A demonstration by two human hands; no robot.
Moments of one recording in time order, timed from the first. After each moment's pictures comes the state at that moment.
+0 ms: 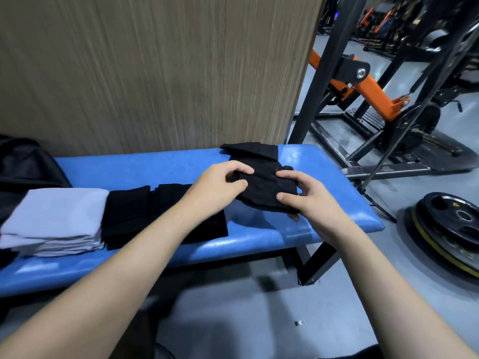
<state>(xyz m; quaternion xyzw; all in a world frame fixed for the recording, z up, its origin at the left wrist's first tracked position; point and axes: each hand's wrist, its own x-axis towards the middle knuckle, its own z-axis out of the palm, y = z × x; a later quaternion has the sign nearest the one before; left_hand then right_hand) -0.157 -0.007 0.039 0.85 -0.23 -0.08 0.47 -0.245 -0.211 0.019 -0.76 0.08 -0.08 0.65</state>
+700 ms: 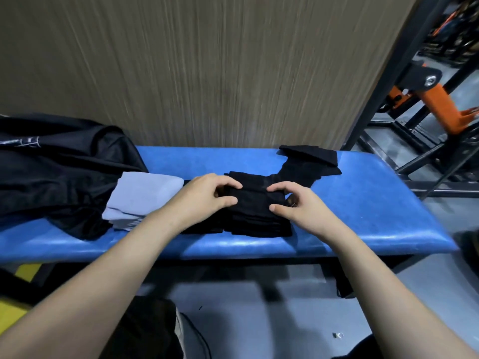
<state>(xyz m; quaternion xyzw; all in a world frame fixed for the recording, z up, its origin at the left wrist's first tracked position) -0.139 0.148 0.024 0.92 -0.23 -0.06 0.31 -0.188 -0.098 -0.006 -0.88 0.00 -0.02 0.47</state>
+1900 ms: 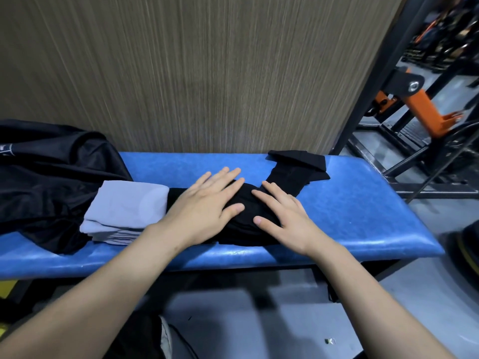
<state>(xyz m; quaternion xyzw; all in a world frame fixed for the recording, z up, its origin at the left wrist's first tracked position) -0.139 0.125 0.011 0.93 -0.35 0.04 0.10 -0.190 -0.105 -0.026 -0.97 -0.10 -0.01 0.23</state>
